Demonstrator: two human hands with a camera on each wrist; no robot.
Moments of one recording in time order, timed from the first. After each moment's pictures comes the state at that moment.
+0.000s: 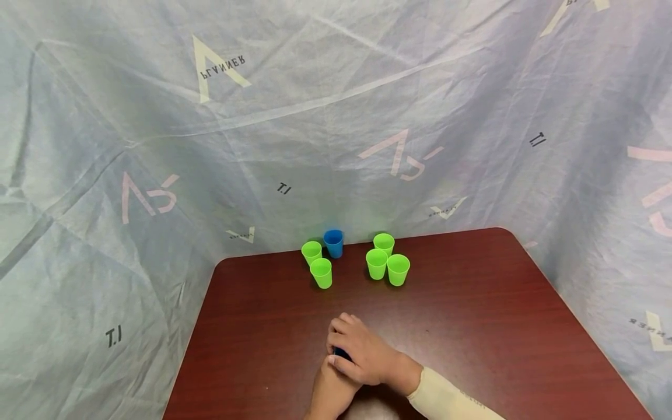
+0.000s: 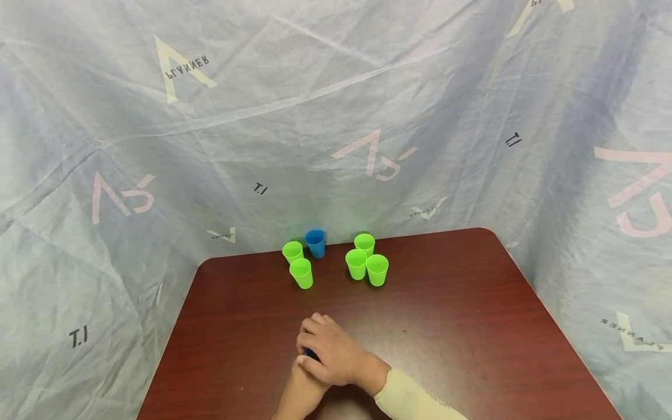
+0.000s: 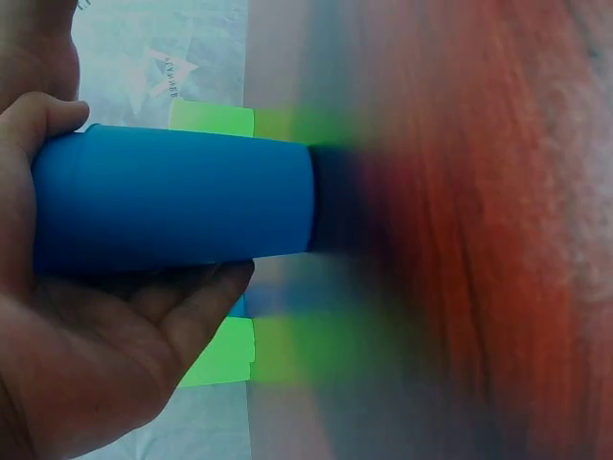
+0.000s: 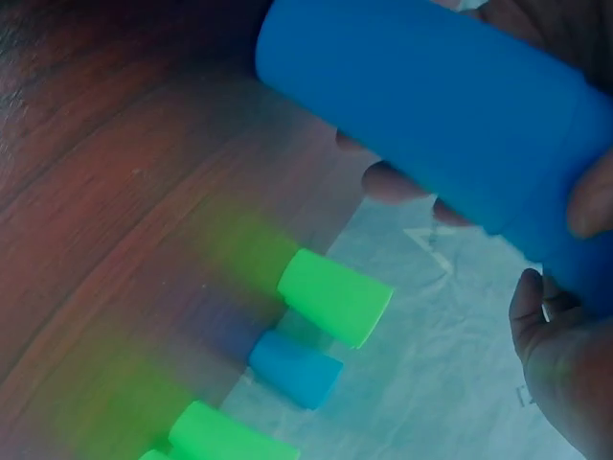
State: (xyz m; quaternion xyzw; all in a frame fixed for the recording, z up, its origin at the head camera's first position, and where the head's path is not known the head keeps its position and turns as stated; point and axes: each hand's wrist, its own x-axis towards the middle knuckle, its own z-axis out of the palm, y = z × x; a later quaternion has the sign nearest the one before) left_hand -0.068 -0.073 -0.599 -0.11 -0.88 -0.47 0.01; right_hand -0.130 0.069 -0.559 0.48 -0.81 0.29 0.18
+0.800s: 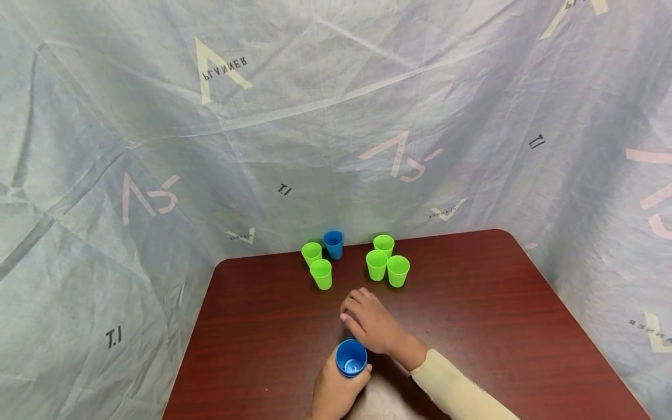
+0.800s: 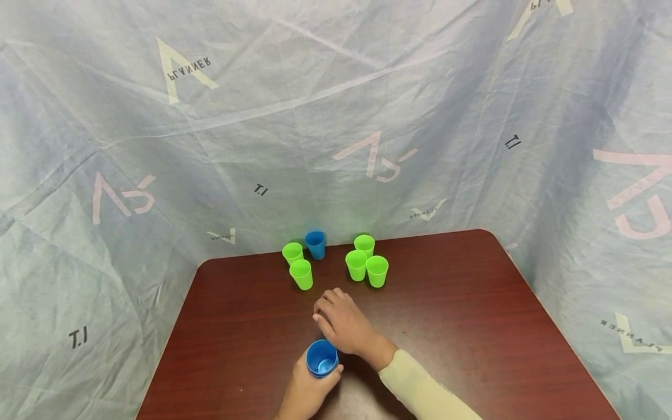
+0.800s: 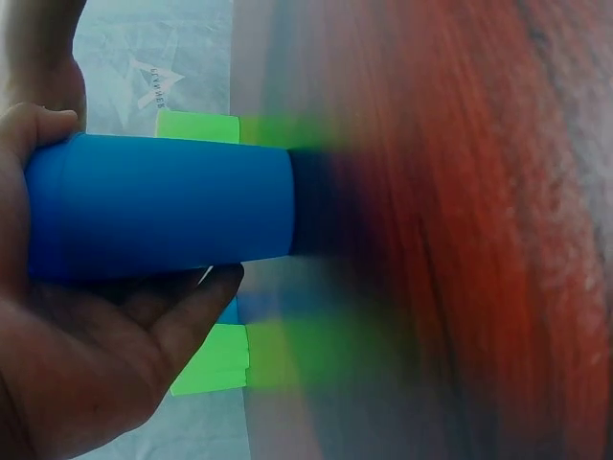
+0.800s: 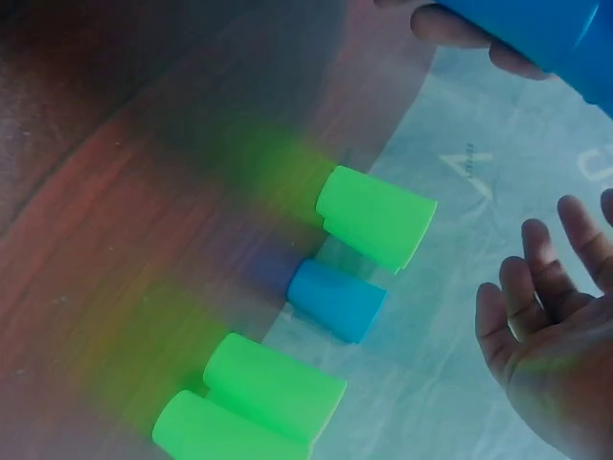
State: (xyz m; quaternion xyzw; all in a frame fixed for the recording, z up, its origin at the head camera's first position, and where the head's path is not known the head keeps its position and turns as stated) left_hand -0.065 -0.062 -0.595 0.02 -0.89 -0.46 0.00; right_hand -0.166 0.090 -0.554 0.35 -0.88 0.28 0.17
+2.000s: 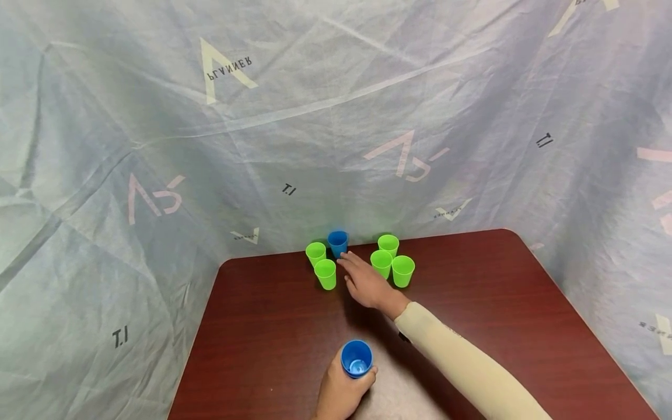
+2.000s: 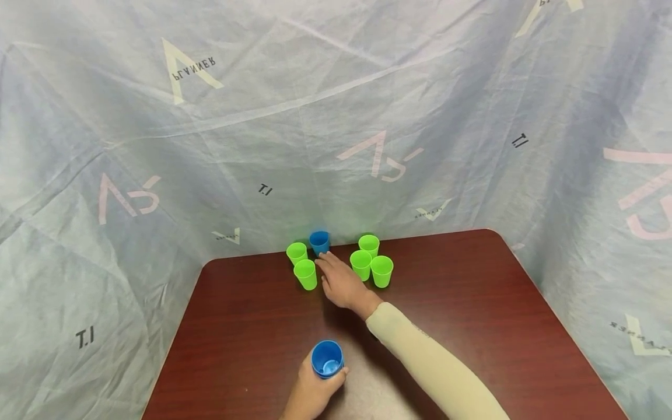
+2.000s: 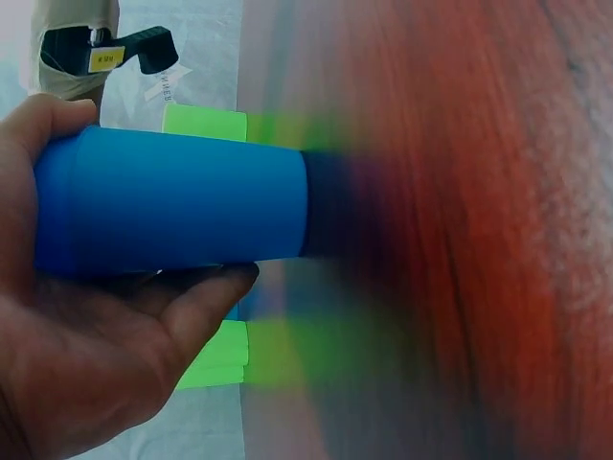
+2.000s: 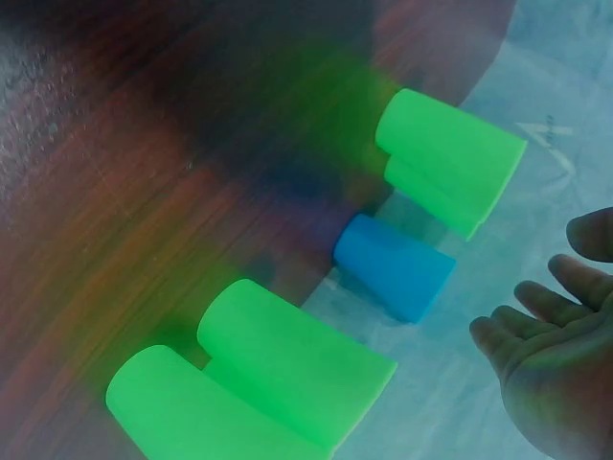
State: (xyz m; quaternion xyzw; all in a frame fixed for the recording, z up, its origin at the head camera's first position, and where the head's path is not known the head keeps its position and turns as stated) left_hand -0.065 -0.059 -0.596 0.03 -0.88 -0.48 0.00; right_hand -0.257 0.081 -0.548 0.27 -0.93 0.22 0.03
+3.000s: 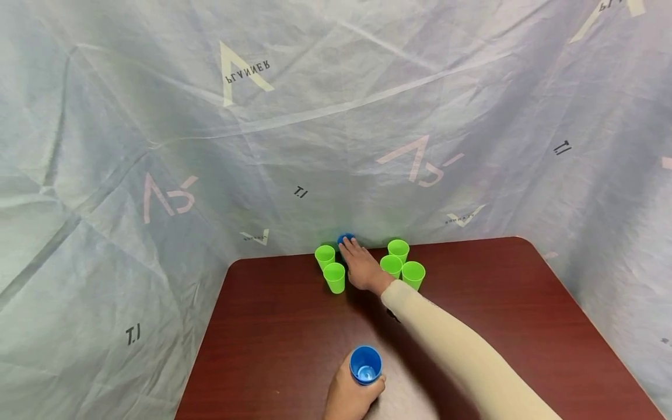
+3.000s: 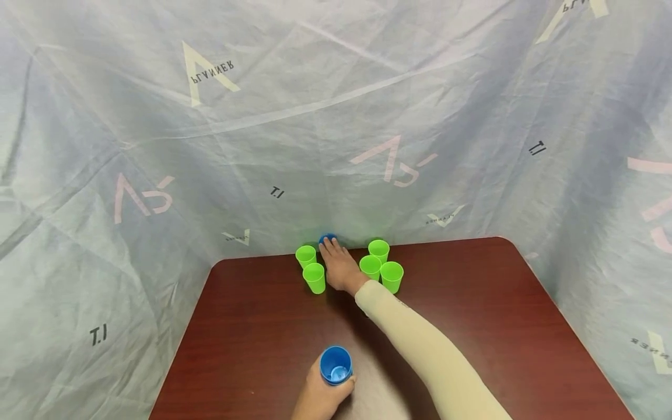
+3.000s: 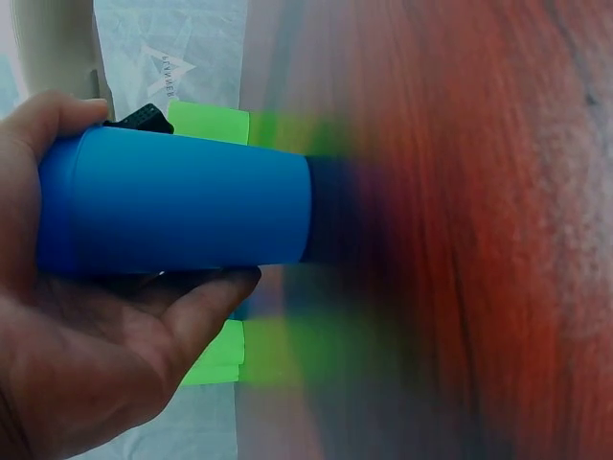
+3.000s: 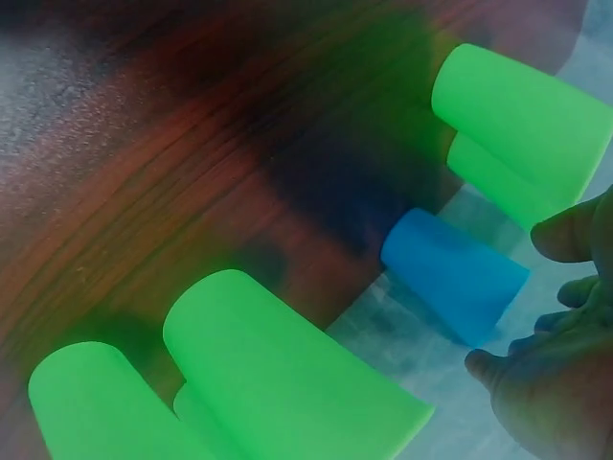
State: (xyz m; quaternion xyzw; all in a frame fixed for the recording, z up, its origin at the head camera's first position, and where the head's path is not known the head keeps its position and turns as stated) left_hand -0.064 -0.061 -0.590 0.06 -0.88 -0.48 -0.03; right_hand -0.327 0.049 -0.559 0.26 -0.96 0.10 -0.04
